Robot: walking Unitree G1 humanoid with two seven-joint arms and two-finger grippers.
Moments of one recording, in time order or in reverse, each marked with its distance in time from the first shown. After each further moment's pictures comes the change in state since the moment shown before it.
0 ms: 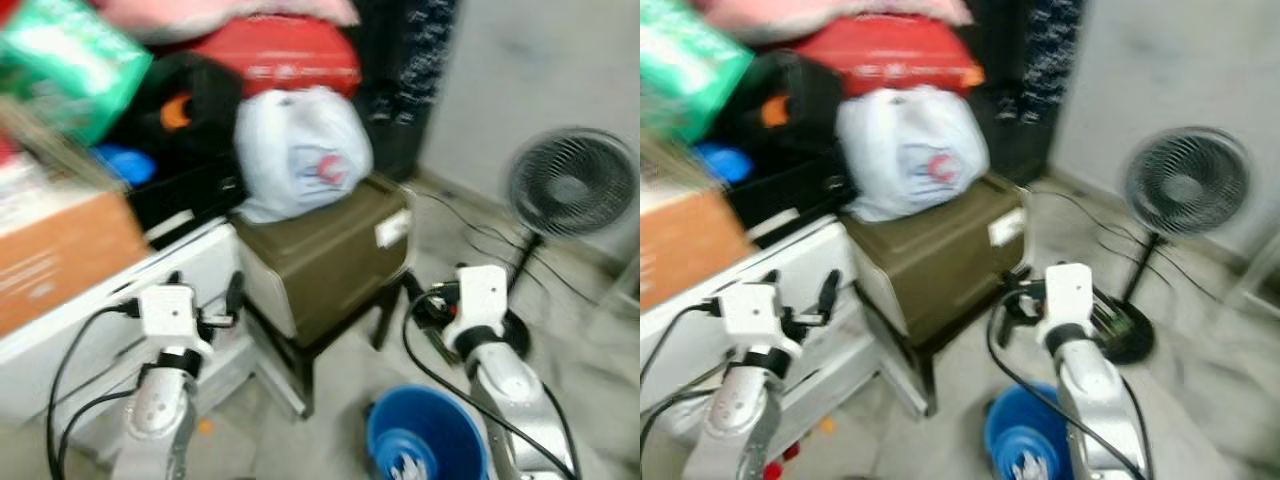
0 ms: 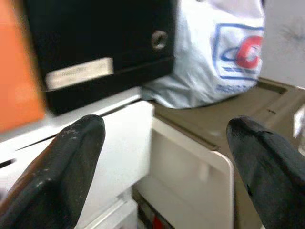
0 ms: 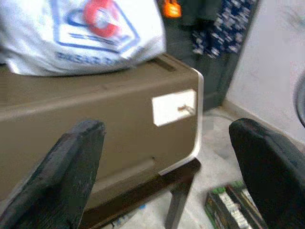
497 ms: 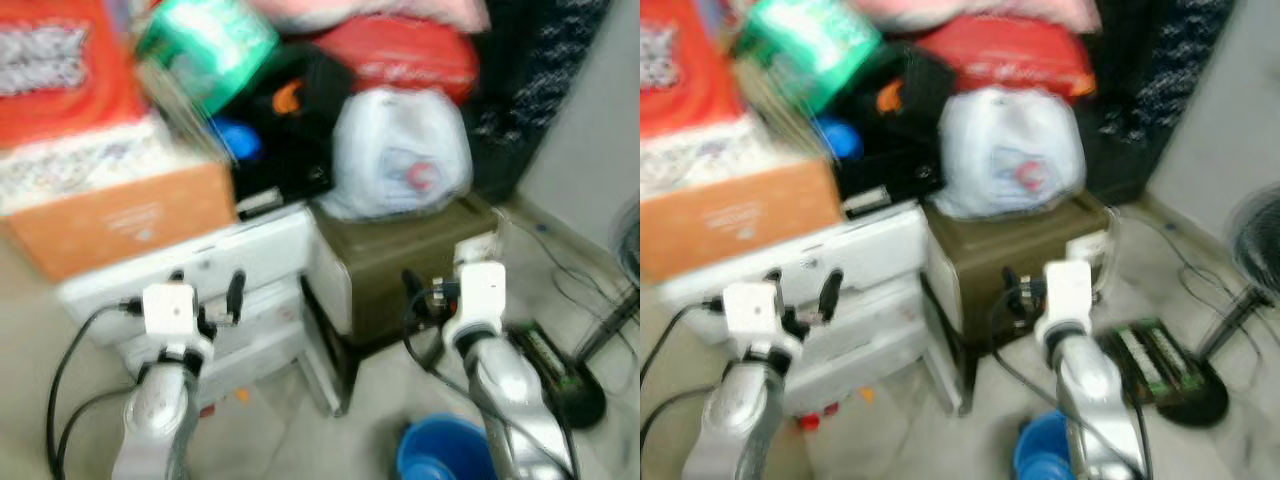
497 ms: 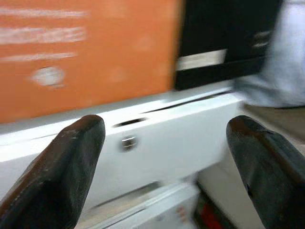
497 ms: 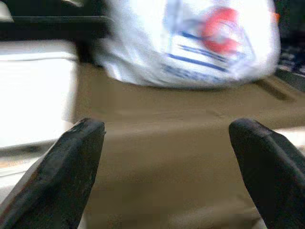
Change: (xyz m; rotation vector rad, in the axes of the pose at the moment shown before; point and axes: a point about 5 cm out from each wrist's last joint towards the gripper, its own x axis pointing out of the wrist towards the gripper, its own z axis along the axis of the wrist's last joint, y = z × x) left arm -0.001 0.008 -0.001 0.018 0.007 0.020; right arm 0.006 0.011 0.002 0.023 -0.006 0.031
